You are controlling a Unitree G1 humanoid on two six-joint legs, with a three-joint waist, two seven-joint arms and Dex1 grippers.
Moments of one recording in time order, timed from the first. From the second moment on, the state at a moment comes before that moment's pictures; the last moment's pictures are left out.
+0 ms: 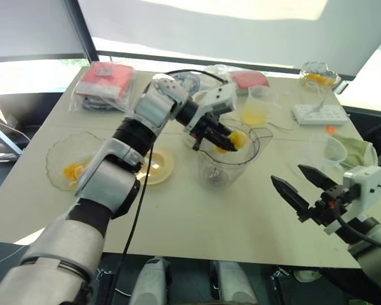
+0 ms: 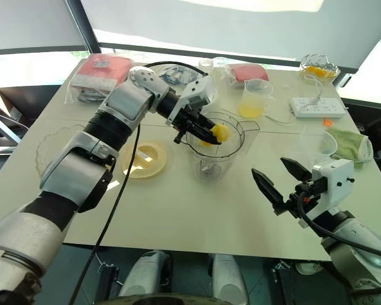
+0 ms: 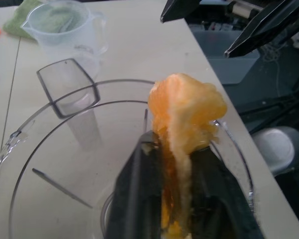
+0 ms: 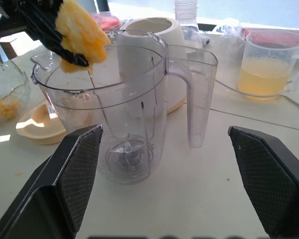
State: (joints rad) left arm -1.34 0.21 -0.42 0.80 -0.12 0.29 -1.51; right arm 0.34 -0.60 -0.52 -0.85 0.91 0.64 0.31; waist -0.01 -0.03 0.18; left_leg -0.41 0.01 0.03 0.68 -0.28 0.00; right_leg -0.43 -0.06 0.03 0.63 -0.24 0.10
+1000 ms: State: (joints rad) left arm -0.78 0.56 0.14 -0.21 -0.55 0.87 -1.03; right arm 0.28 -0.34 -0.42 -0.40 0.36 0.28 0.13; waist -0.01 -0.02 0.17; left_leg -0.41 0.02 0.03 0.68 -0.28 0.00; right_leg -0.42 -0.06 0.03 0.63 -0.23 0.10
